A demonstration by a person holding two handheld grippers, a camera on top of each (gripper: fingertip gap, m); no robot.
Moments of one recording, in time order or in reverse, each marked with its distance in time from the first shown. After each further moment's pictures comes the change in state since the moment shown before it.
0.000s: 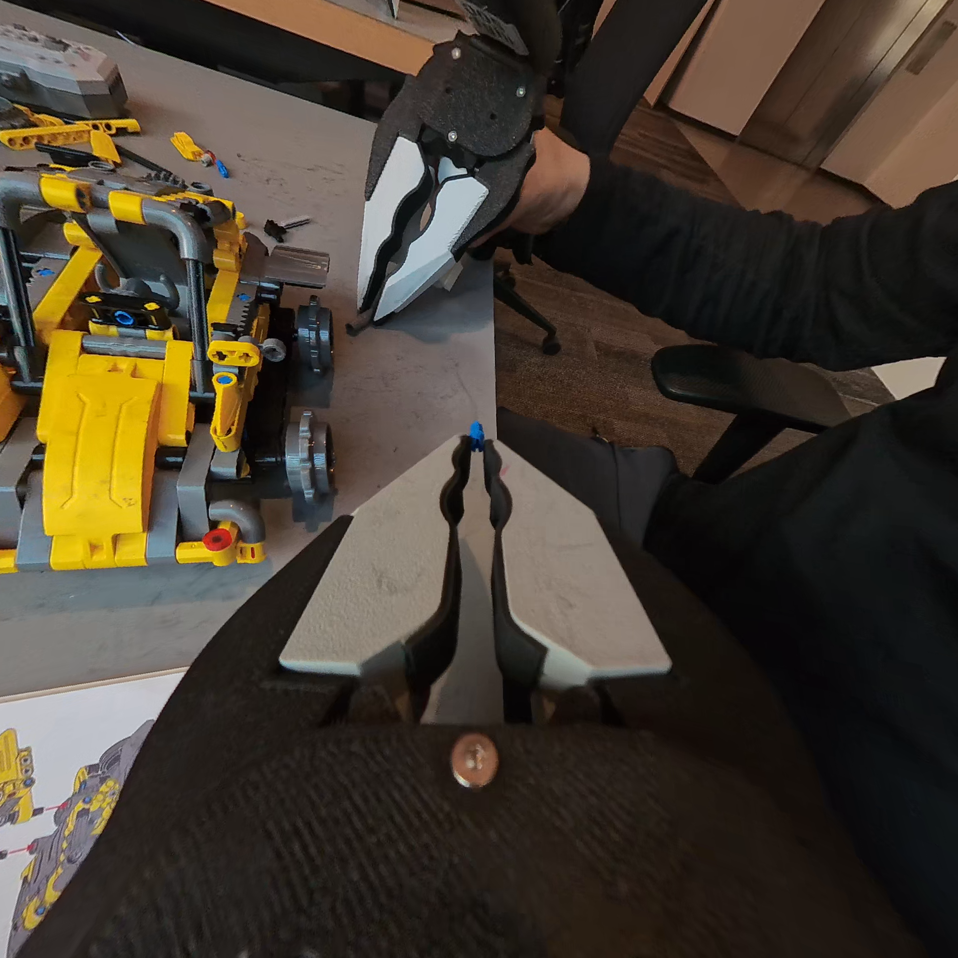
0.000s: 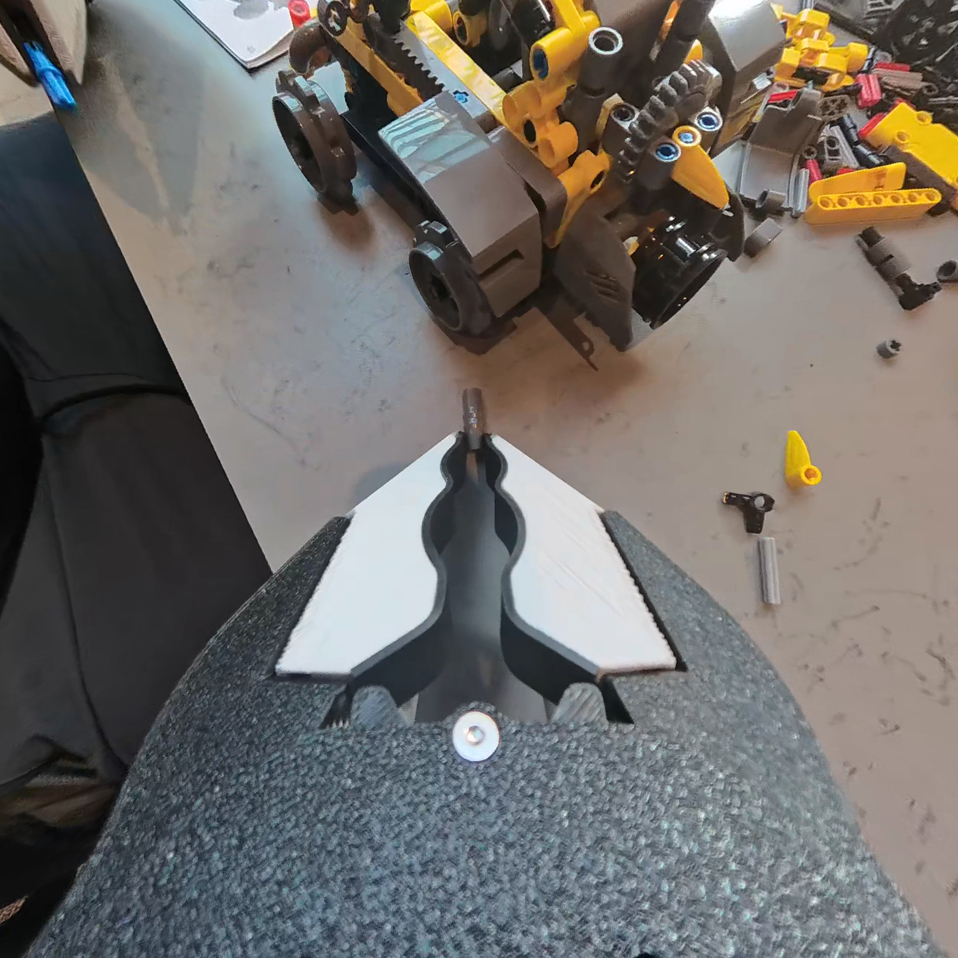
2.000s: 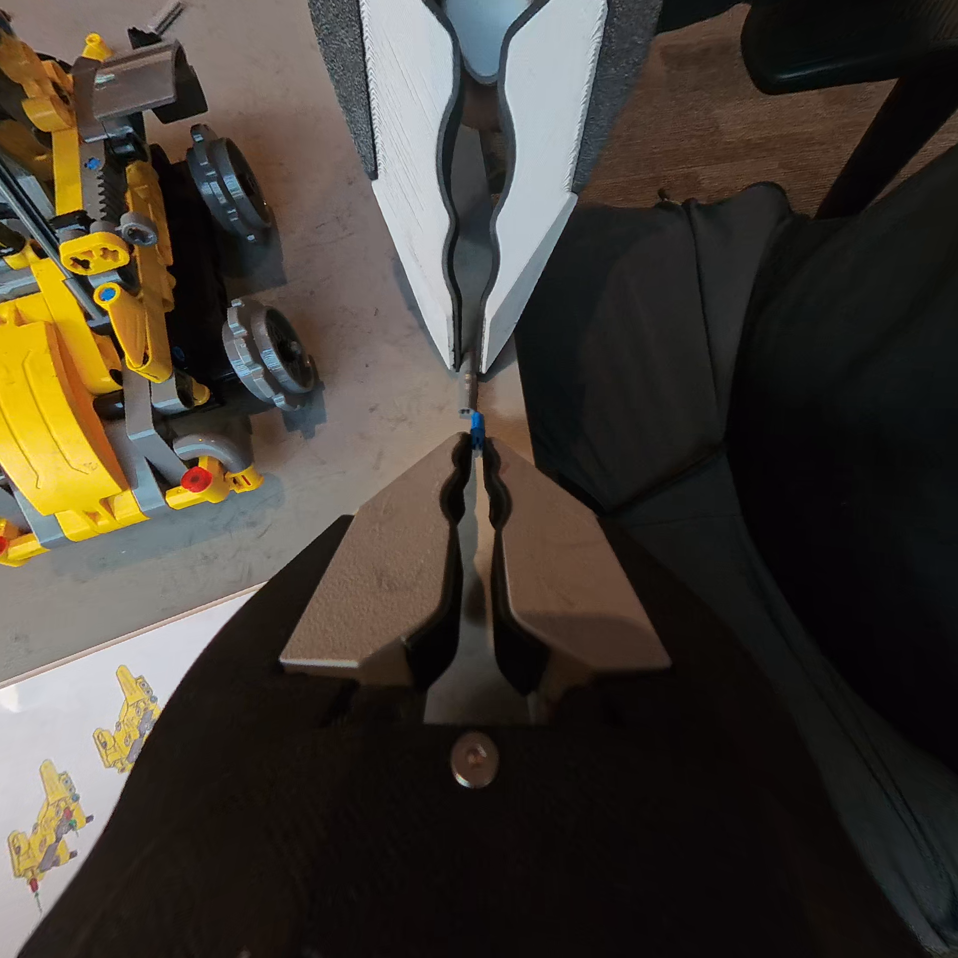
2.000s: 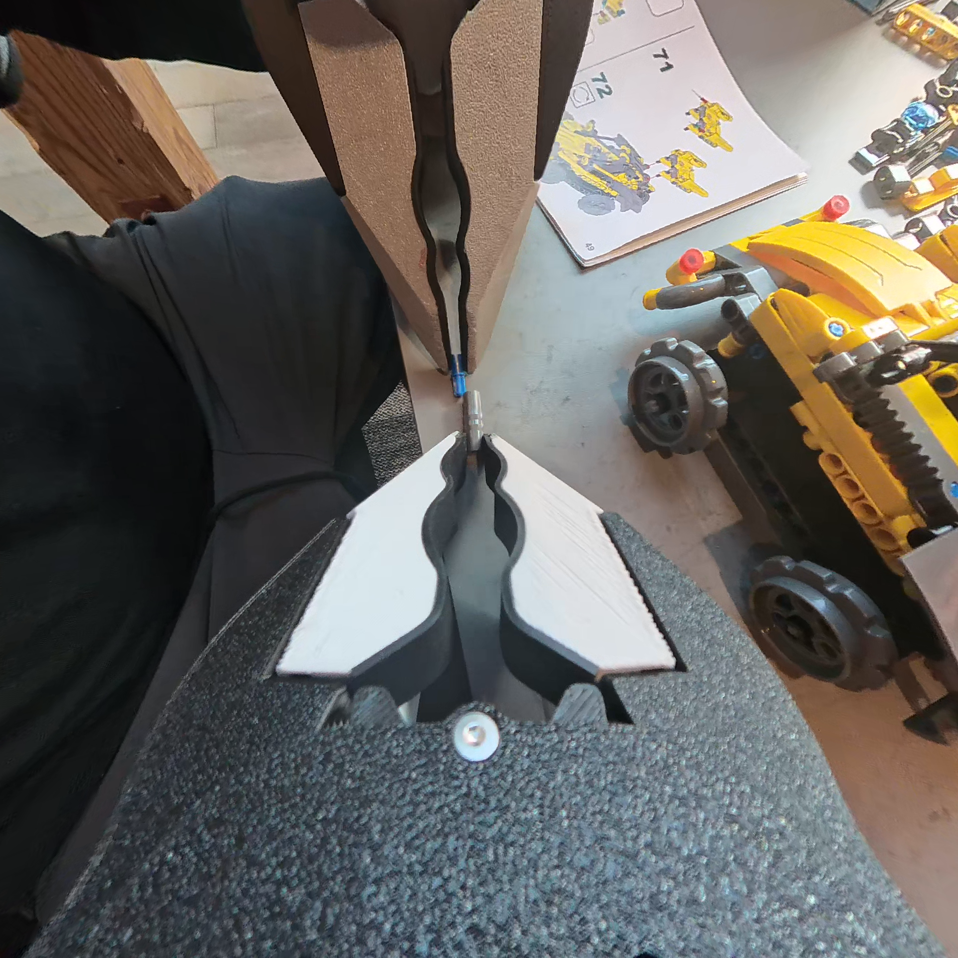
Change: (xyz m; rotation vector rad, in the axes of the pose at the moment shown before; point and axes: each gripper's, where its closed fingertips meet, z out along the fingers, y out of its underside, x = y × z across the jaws) left arm -0.009 0.062 -0.008 -0.387 -0.041 0.324; right arm -0.126 -0.063 0.057 0.070 -0.217 -0.200
